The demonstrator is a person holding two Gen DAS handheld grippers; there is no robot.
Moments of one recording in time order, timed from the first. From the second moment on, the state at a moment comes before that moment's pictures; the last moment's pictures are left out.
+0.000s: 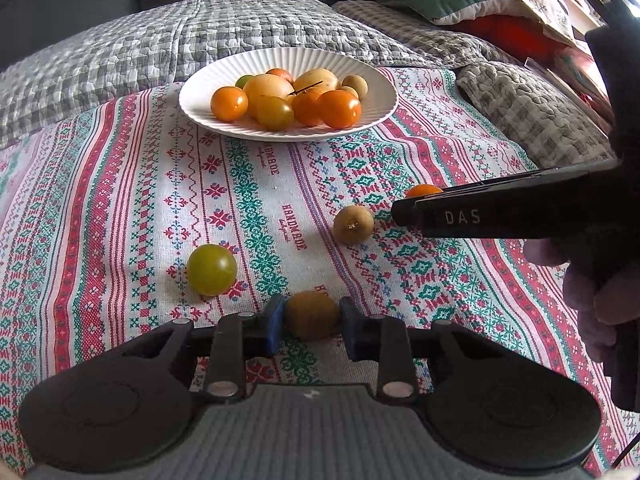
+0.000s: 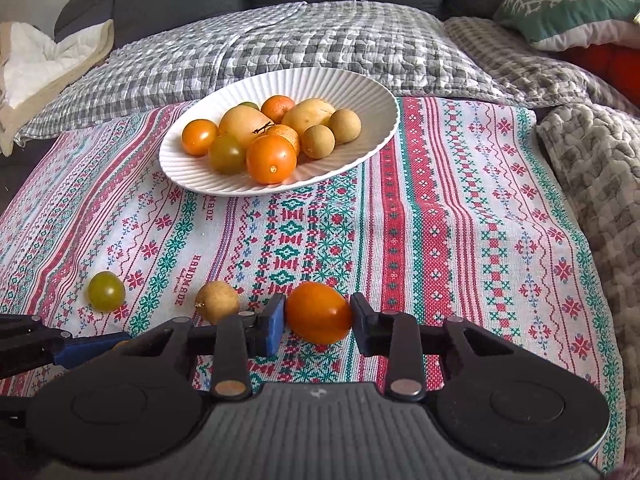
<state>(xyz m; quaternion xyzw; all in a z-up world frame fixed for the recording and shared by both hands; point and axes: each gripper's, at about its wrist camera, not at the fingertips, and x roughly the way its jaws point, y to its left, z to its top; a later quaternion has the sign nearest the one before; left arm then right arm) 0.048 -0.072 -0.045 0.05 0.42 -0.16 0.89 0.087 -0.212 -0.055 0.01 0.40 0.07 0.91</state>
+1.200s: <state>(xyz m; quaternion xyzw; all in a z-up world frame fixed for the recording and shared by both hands) 0.090 -0.068 0.011 0.01 0.31 -0.10 0.95 0.091 -0.224 0.010 0.14 0.35 0.04 0.93</state>
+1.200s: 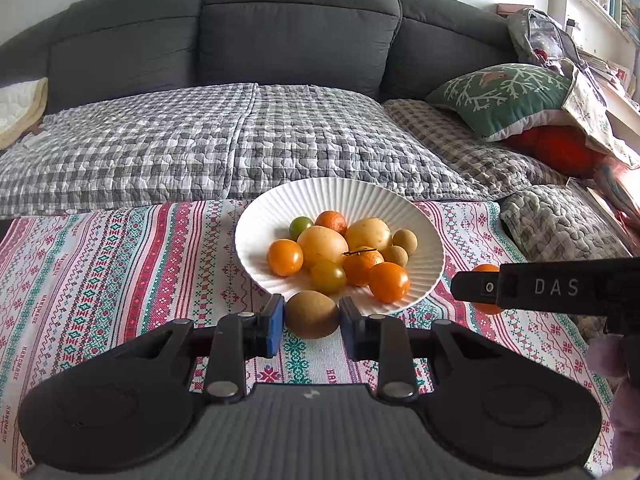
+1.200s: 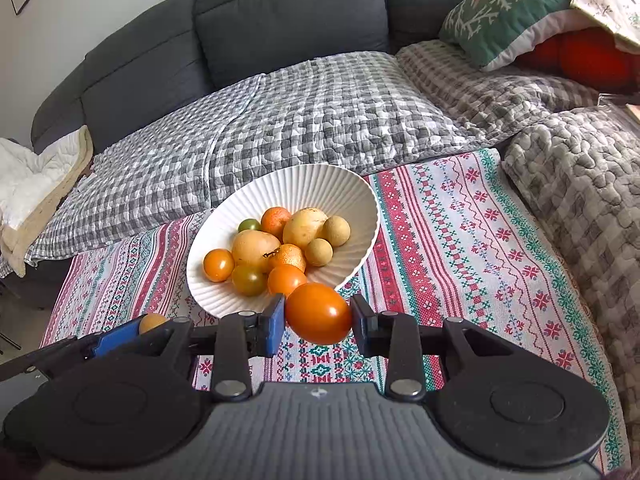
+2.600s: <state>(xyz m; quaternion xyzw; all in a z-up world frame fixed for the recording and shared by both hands) 0.237 -0.068 -0.021 0.03 0.31 -0.16 0.94 0.189 -0.229 -0.030 0.20 0.29 0.02 0.93</state>
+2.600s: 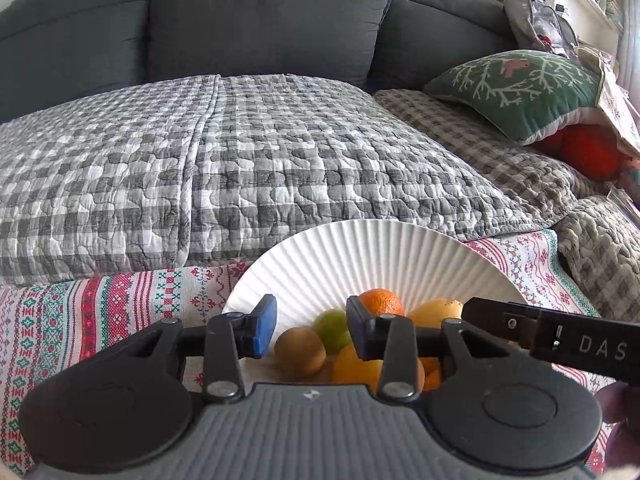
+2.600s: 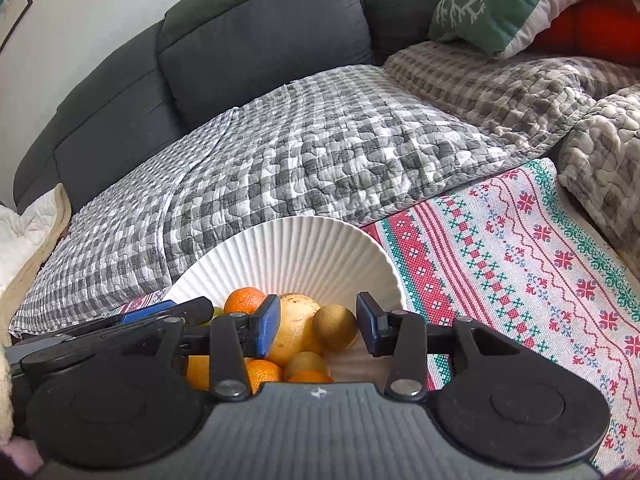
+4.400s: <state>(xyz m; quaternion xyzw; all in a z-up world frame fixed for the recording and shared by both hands) 0.045 -0.021 0.008 0.08 0.30 -0.10 0.94 0.045 -0.214 -0.005 0.11 0.37 -0.04 0.92</state>
